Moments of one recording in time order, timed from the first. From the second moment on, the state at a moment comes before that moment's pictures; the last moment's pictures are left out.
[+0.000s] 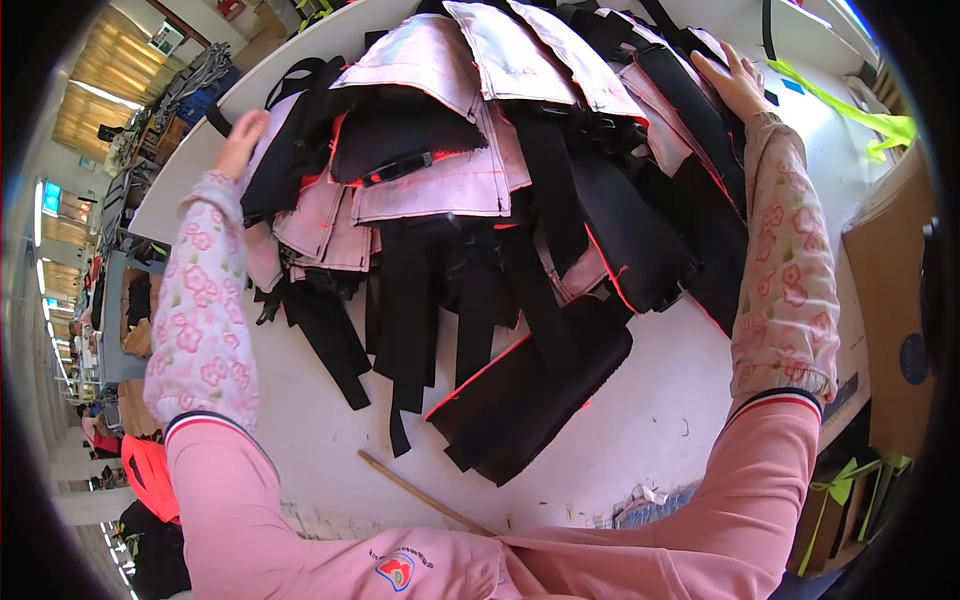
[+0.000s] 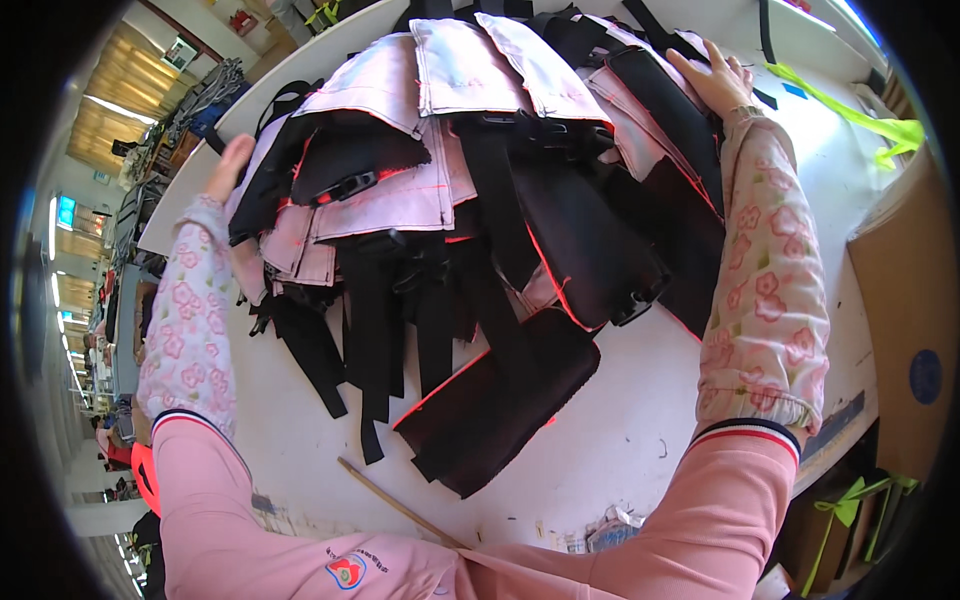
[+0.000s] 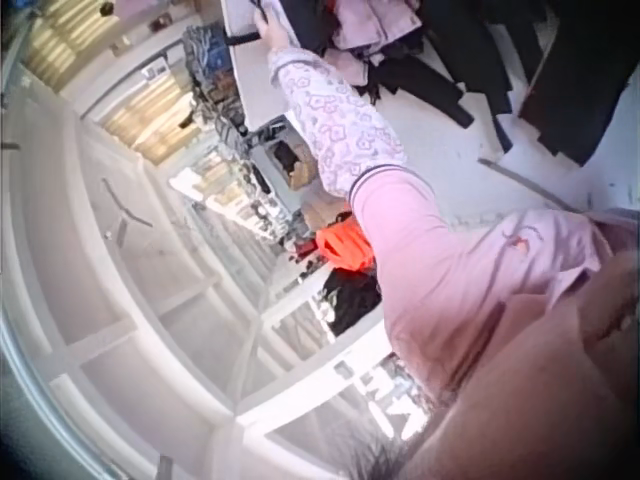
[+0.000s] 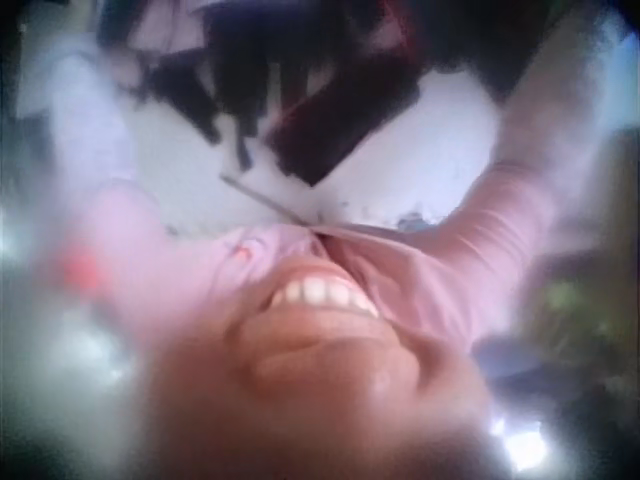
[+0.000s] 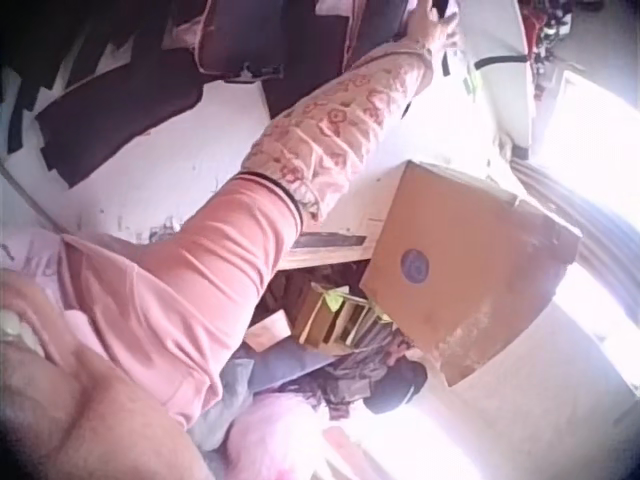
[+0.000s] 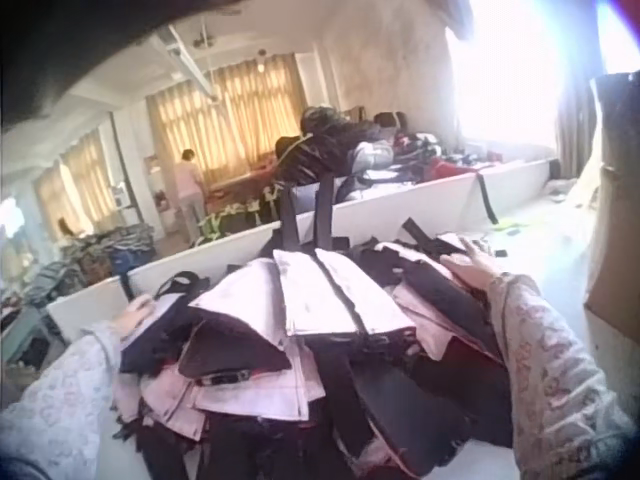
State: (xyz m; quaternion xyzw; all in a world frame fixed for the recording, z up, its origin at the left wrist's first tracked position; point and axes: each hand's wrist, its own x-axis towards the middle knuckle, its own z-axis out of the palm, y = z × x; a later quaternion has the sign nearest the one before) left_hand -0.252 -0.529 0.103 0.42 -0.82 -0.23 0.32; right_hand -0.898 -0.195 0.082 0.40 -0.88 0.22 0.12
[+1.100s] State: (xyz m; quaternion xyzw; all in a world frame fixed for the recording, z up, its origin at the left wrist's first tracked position) left_hand -0.274 -0.340 0.038 0.63 -0.73 -0.23 0.13; right_hand -0.928 -0.226 -0.046 0.66 -0.73 0.16 0.02
